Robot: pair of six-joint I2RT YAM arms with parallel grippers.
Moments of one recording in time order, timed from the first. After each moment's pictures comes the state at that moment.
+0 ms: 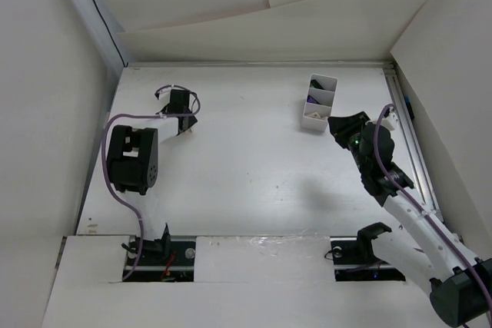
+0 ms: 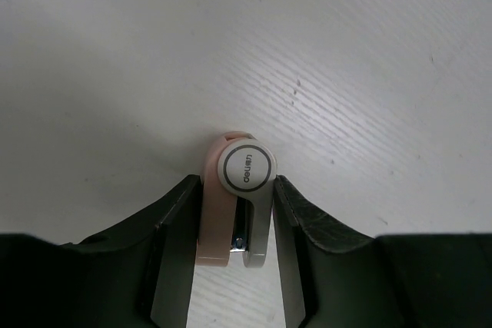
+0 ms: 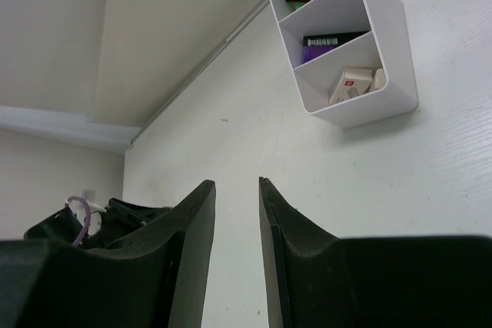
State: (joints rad) left arm -0.14 1.88 1.12 -0.08 -0.31 -0.68; right arm 0.35 0.83 0.64 -0.01 0.28 0.93
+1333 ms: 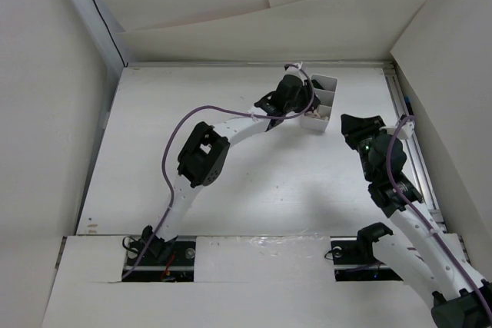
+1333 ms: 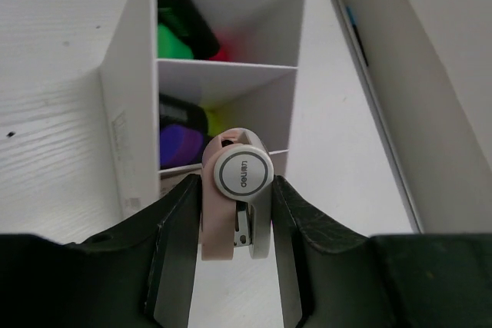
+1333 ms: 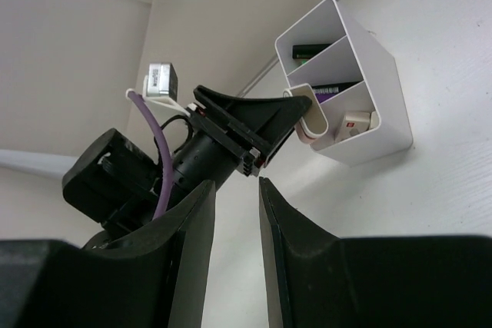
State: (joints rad) left arm -0.78 2.34 1.94 0.04 0.01 -0.70; right arm 0.35 0.69 0.61 0.01 0.40 0.94
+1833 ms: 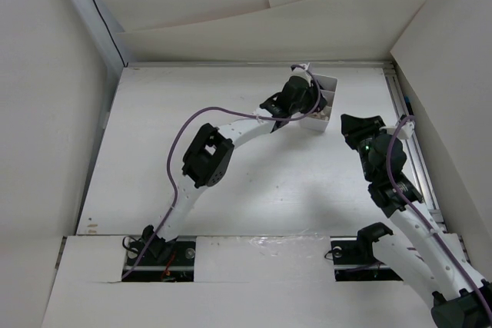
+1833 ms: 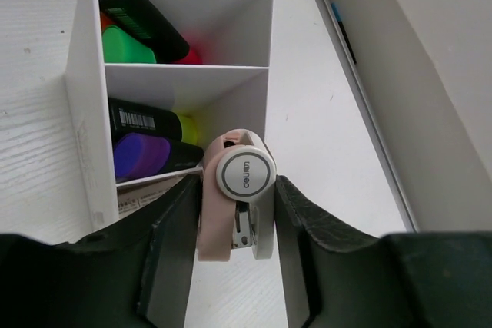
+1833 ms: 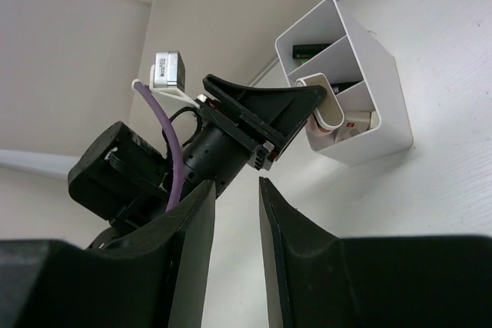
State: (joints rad) left arm -0.81 2.39 2.02 0.04 0.01 -0.69; right arm 0.35 0.69 0.61 0.01 0.40 0.94
